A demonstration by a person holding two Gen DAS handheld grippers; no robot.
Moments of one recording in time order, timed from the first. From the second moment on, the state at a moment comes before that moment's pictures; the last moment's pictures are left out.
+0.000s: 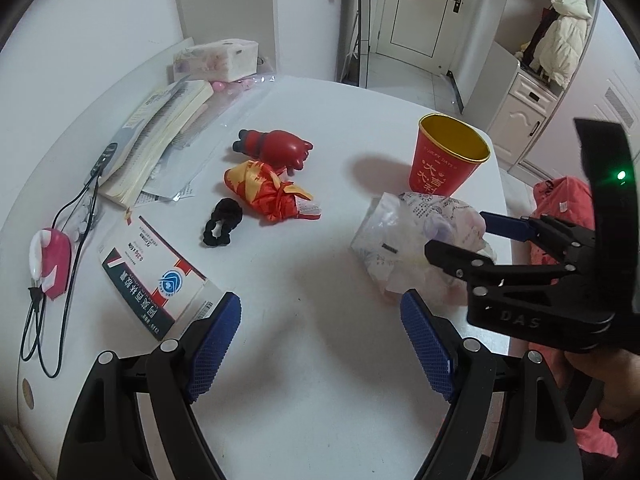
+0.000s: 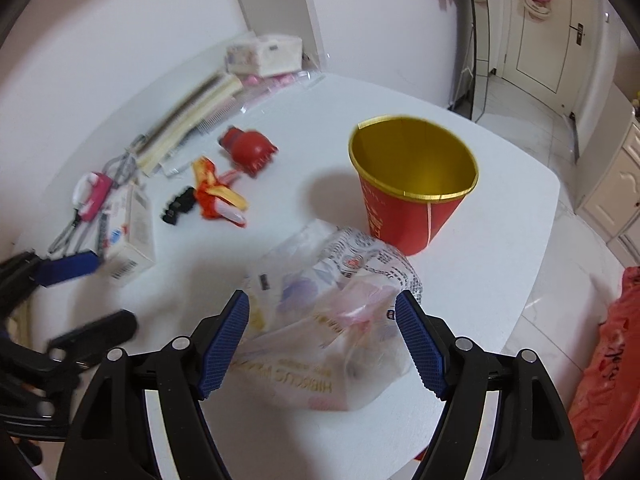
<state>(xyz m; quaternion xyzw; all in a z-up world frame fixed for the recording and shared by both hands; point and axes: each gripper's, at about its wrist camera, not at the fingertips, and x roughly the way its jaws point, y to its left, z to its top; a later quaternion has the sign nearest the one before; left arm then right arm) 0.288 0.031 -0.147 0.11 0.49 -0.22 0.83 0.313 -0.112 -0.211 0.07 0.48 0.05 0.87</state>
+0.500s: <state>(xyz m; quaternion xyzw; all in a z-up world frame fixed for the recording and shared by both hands) 0.298 -0.005 -0.152 0.11 0.50 -0.25 0.82 0.289 -0.139 -0.226 0.08 0.49 0.05 0.87</state>
